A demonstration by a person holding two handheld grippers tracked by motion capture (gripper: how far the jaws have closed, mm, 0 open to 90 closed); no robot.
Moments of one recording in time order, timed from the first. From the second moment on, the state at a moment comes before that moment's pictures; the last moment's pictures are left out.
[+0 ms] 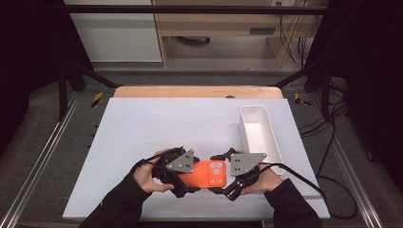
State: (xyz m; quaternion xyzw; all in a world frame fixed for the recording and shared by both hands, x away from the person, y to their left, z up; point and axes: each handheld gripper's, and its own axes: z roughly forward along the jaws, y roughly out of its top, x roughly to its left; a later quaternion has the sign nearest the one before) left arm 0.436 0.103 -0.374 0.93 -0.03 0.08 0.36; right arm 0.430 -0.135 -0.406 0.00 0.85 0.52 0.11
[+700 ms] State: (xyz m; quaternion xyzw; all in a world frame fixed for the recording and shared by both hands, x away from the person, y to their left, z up) left arm 0.434 0.105 -0.374 0.92 -0.04 0.07 0.37; right arm 0.430 -0.137 -0.405 -0.02 0.84 0.53 0.08
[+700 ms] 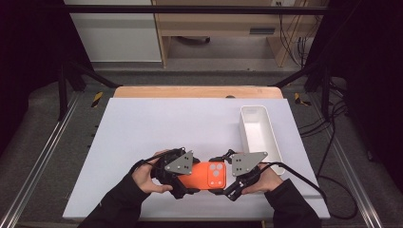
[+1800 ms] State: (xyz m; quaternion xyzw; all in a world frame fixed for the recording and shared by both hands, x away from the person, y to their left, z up) left arm 0.440 0.109 -0.374 0.92 0.01 0.06 0.39; right arm 0.433 -0.145 -0.394 0.01 0.85 0.52 0.08
